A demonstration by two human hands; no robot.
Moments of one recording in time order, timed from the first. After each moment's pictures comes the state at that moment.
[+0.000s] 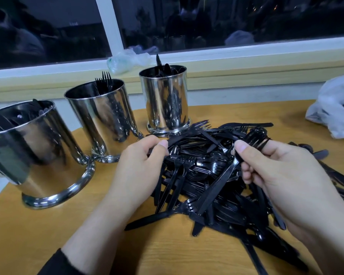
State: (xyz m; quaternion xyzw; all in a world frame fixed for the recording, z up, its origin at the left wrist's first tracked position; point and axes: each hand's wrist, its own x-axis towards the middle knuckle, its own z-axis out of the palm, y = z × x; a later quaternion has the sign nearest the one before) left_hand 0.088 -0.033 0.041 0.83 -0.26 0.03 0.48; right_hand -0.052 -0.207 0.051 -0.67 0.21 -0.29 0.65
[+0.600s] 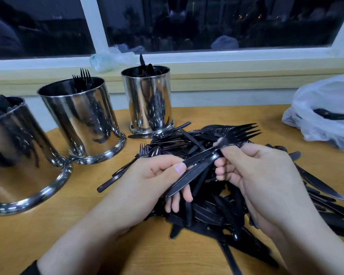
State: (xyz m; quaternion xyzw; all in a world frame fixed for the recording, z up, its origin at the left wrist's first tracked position) left_hand 0.059 -0.047 0.038 0.64 -0.40 -0.26 0.59; right_hand -0.052 -0.208 0.055 -0.60 0.22 -0.30 0.71
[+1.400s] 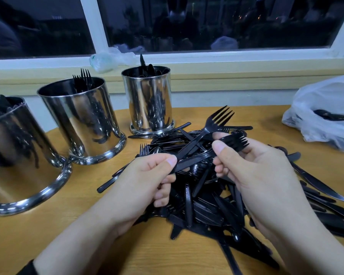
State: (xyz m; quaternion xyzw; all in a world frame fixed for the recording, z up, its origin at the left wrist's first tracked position) left_hand 0.063 -0.050 0.033 0.64 -0.28 -0.30 0.64; right_hand -0.053 -0.206 0.051 -0.66 0.16 -0.33 0.66
